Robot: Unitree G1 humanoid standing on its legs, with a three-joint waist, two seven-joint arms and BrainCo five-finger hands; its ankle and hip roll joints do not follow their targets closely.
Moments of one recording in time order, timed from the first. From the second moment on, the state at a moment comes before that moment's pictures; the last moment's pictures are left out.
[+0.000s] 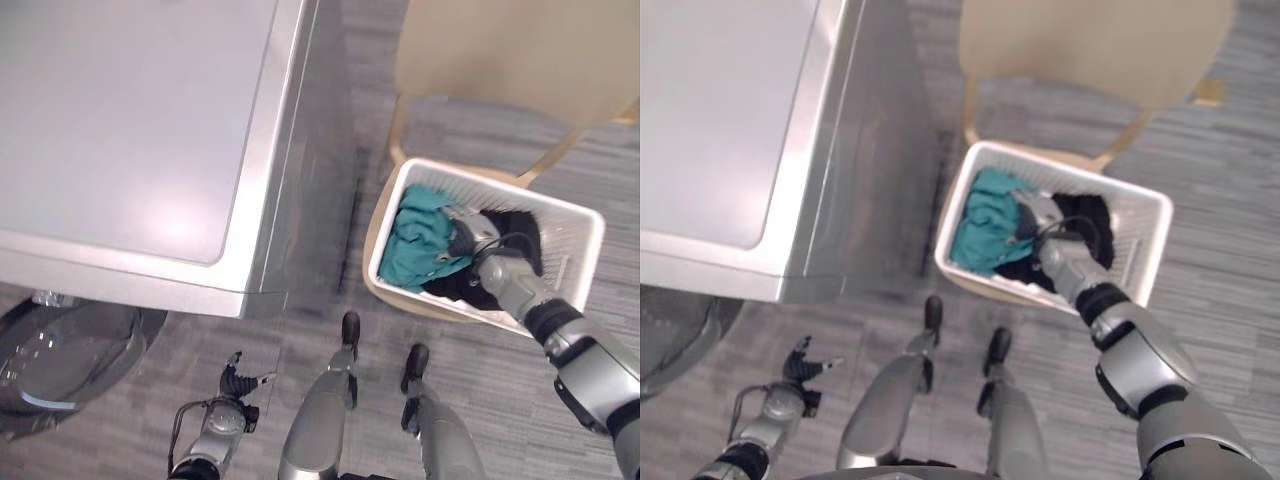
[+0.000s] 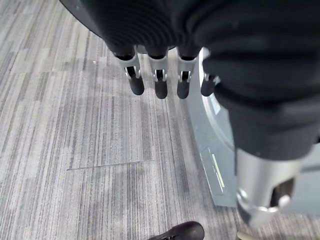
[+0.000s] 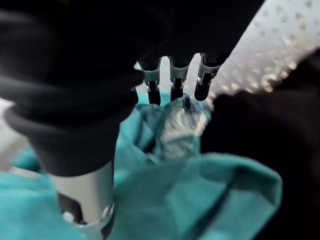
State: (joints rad) left arm -0.11 0.36 -0.24 0.88 -0.12 -0.11 0.20; right arm -0.89 -0.54 0.67 0.94 -0.39 0.02 -0.22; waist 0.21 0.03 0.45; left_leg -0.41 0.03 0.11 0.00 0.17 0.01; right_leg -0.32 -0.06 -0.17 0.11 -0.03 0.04
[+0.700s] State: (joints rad) left arm -0.07 0.35 -0.21 0.77 -0.15 -0.06 0.17; right arm -0.37 -0.41 0.27 0.28 0.03 -0.02 -0.21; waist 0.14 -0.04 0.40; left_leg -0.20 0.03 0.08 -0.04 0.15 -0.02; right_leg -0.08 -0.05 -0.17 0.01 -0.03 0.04
